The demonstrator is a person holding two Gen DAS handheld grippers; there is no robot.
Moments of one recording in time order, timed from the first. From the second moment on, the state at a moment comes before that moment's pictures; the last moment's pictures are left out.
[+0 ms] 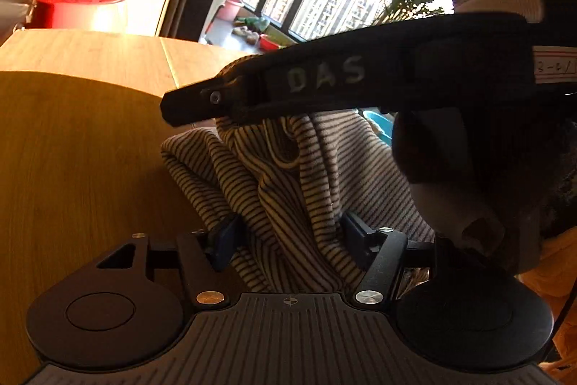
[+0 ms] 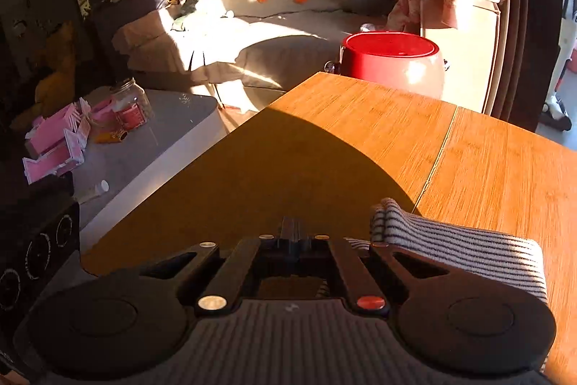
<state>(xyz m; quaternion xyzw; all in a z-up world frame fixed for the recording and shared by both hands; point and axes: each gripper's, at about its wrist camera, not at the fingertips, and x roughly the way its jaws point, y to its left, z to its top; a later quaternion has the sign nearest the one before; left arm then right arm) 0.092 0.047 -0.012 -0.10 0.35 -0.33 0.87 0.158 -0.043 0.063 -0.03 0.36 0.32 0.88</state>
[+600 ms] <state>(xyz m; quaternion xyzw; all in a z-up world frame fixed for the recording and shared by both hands) 0.088 0.071 -0.014 -0.15 0.36 -0.33 0.86 0.078 -0.081 0.071 -0.13 0.27 0.19 0.93</state>
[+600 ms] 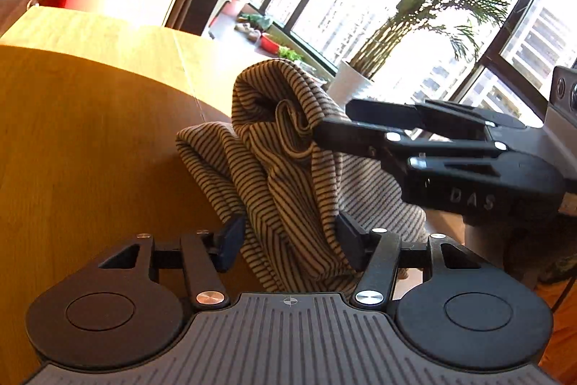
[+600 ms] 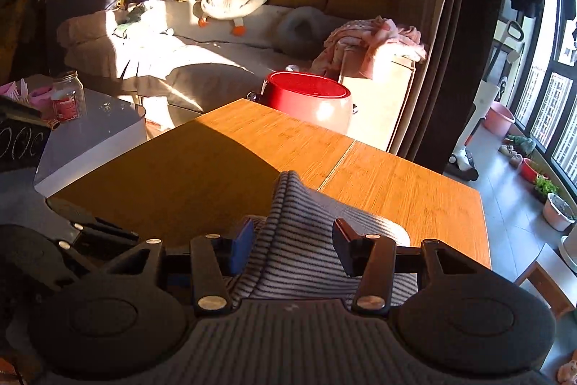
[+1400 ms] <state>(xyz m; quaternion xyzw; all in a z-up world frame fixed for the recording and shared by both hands) 0.078 0.044 -0.015 -0.12 0.39 -0.41 0.82 0.039 -0.093 0.063 -0.21 0.25 0.16 0.93</state>
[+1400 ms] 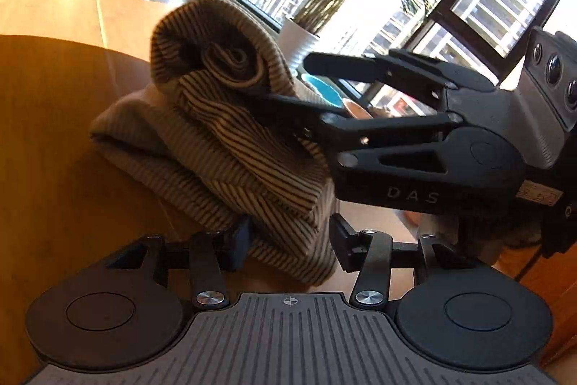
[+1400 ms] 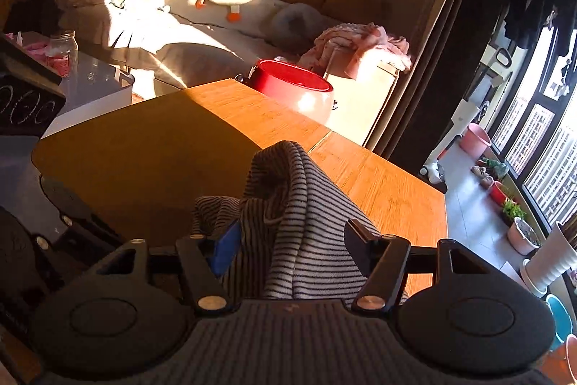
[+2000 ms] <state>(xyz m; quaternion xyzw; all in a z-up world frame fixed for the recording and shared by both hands) 0.119 0.062 -0.028 -0.23 0.43 -0.34 0.81 0.044 -0.120 0.029 -0.15 0.27 0.14 0.94</state>
